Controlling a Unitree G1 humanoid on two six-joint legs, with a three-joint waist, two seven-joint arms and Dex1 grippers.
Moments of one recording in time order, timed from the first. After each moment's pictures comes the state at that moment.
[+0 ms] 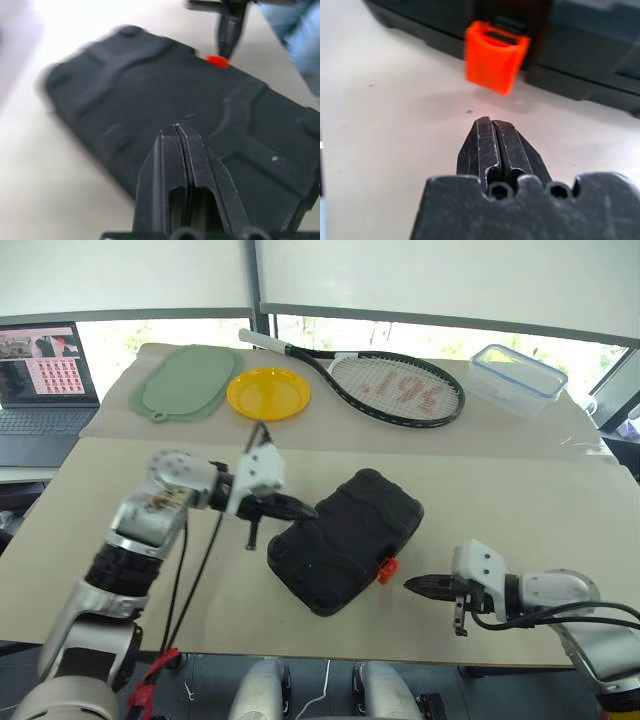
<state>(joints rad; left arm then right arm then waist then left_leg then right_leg) -0.69 0.63 -0.31 0.01 -0.23 0.30 -1.37 0.05 -0.83 0.04 -0.38 0.30 0.31 1.03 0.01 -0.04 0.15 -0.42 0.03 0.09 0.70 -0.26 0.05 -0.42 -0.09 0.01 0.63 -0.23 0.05</state>
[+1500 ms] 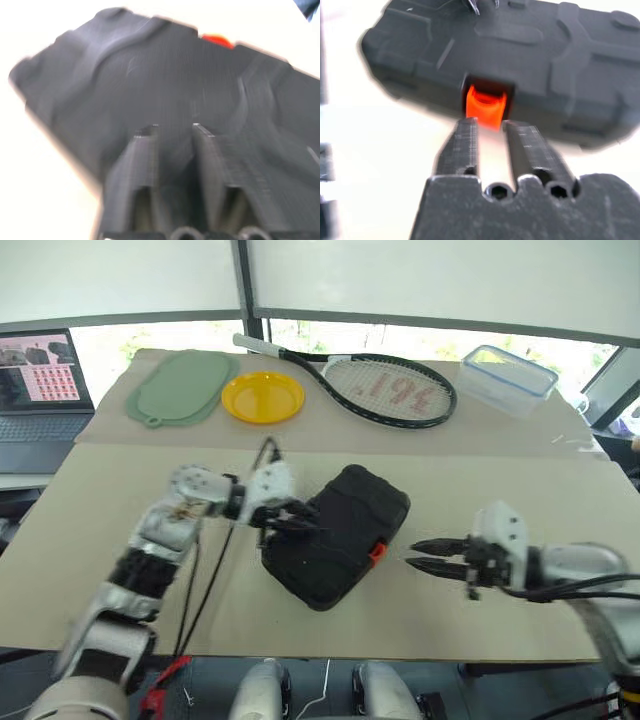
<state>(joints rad) -0.59 0.75 -0.17 0.06 -0.28 0.40 -1.36 -0.04 -0.96 -0.22 -0.44 0.57 0.56 1.13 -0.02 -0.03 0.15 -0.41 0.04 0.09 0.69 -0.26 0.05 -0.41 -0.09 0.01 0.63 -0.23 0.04</state>
